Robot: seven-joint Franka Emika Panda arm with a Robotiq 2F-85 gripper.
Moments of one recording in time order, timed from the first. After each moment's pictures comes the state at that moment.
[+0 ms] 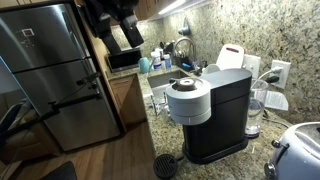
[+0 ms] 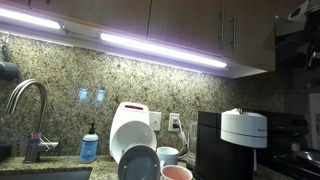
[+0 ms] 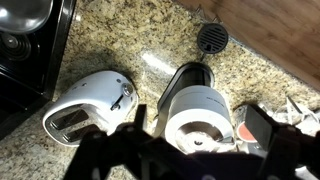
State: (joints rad) arm -0.10 -0.60 -0.07 -2.38 -0.20 2.00 -0.11
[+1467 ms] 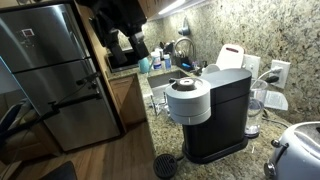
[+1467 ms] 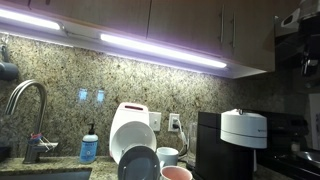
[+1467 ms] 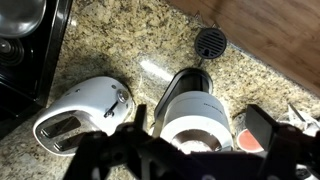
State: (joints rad) arm -0.09 -0.53 -0.06 -2.37 -0.20 2.02 -0.09
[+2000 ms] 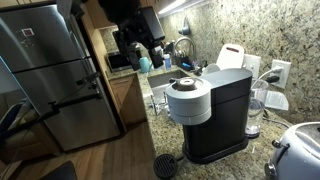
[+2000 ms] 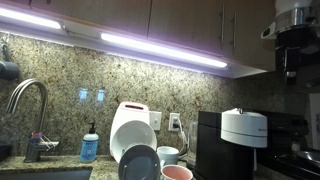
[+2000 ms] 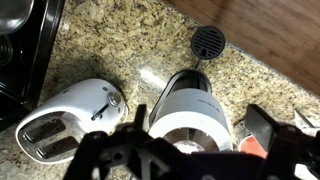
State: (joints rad) arm -0.09 -0.34 -0.01 -2.27 -0.21 2.02 -0.03
